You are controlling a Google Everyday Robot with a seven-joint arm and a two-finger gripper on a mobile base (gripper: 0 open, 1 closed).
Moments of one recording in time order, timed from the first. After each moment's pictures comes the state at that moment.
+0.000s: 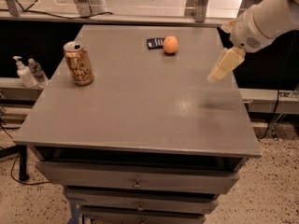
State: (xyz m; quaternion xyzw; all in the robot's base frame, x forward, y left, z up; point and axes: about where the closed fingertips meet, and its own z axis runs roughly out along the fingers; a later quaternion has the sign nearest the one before) arm 0.622 -0.199 0.920 -0.57 0.75 0.01 0.32
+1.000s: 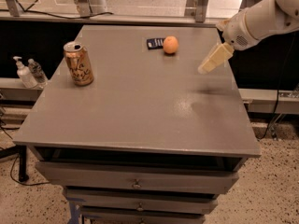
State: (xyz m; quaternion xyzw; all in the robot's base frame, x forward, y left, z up) arm 0.681 -0.190 0.904 -0.54 0.75 0.05 0.38
